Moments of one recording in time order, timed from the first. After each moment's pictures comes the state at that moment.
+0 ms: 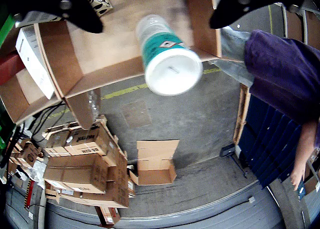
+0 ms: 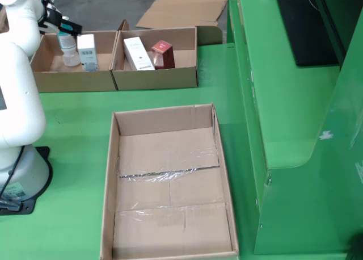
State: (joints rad) arm 1.68 -0.61 -1.44 1.03 1.48 0.40
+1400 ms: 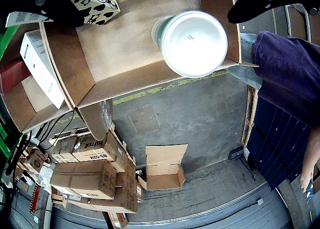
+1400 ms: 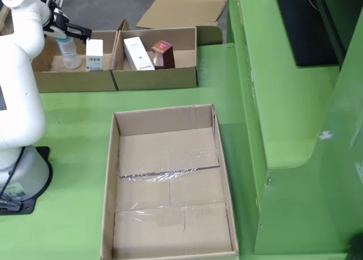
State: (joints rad) arm 1.66 -0.61 -1.46 1.02 1.48 0.40
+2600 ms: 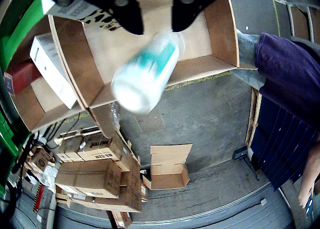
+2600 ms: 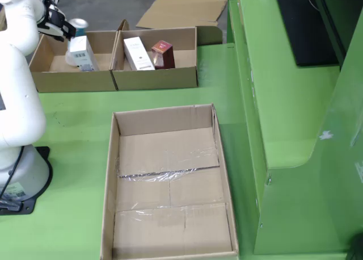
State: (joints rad) arm 1.68 -0.49 -1.52 0.91 1.42 0.41
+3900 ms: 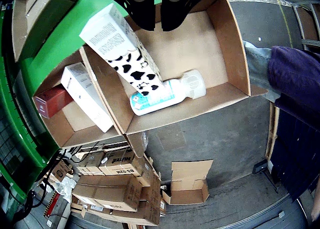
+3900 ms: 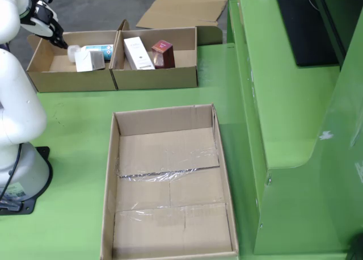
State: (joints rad) arm 1.79 -0.13 -1.44 0.35 1.27 0.55
